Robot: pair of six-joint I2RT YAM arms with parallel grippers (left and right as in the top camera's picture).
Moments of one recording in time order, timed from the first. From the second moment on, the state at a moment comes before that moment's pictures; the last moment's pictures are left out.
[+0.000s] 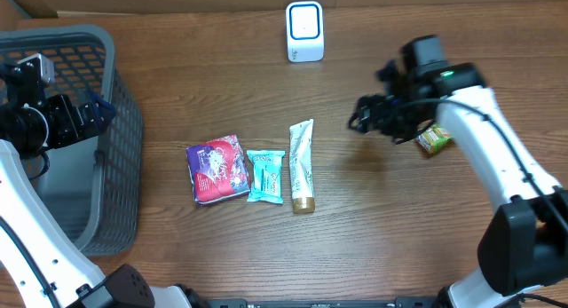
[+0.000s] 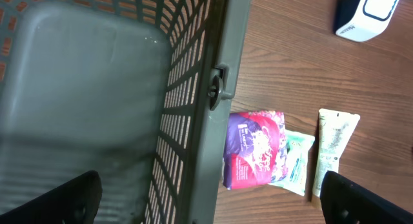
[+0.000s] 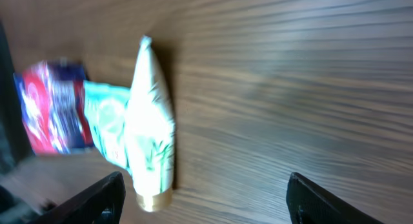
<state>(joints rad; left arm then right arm) 0.60 1.59 1.96 -1.54 0.38 0.23 0.25 1.77 1.45 -0.99 -0.42 0.23</state>
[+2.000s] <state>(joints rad) 0.60 1.59 1.96 -1.54 0.38 0.23 0.52 2.08 1.42 -0.66 -0.48 0.49</state>
